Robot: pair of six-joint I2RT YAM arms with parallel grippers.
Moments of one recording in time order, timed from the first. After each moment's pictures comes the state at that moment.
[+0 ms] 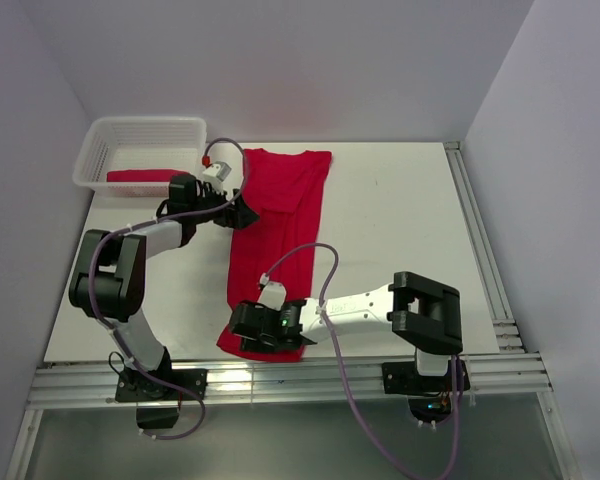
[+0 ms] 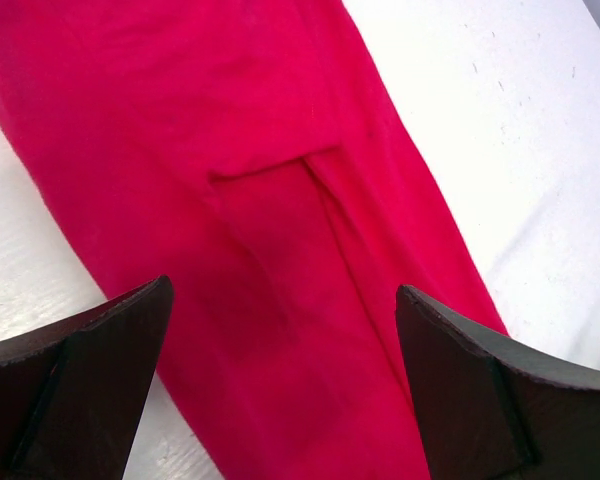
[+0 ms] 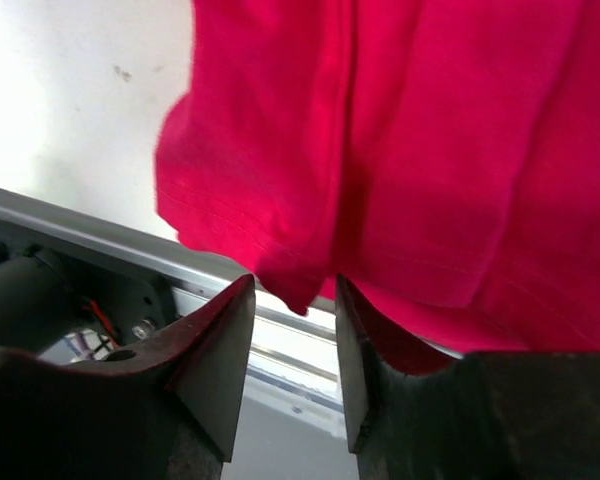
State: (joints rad) left arm -0.17 1.76 0.94 0.33 0.65 -0.15; right arm 1.38 1.78 1.10 -0.39 0.25 1.42
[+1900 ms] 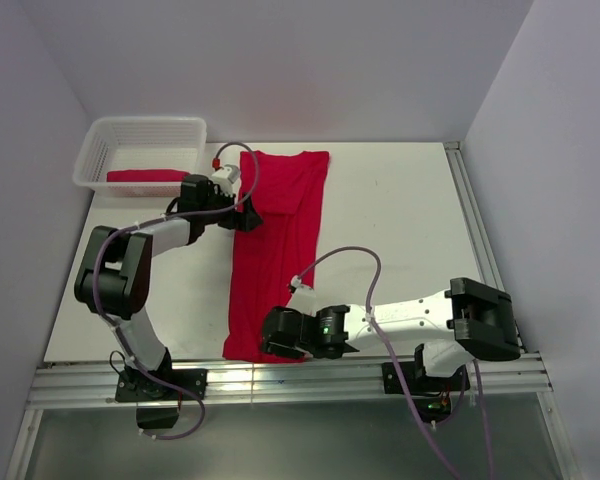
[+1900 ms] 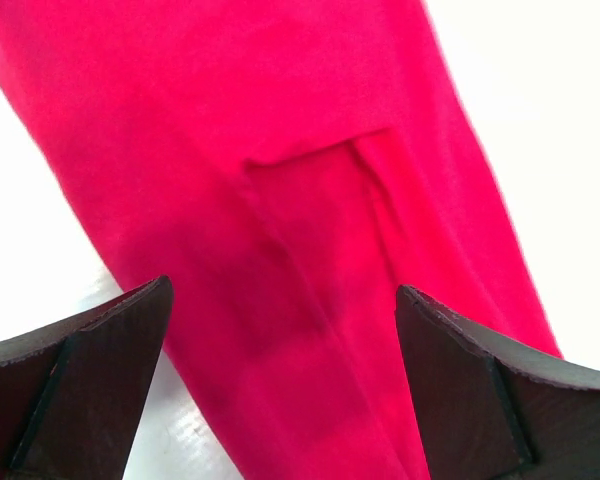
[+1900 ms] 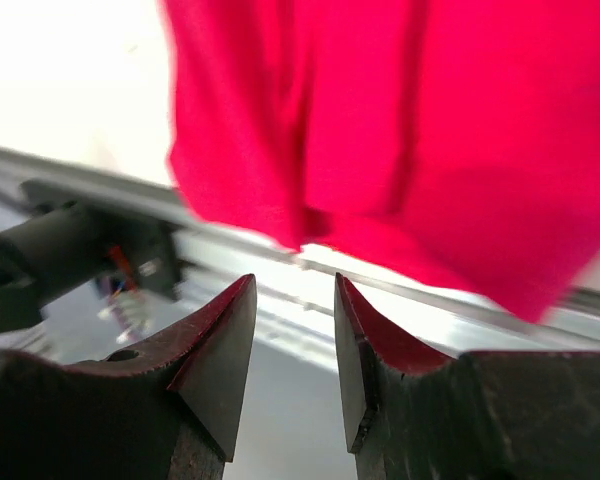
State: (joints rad) left arm -0.23 1.81 1.00 0.22 0.50 -0.13; right arm 1.42 1.50 0.87 -0.33 0.28 1.51
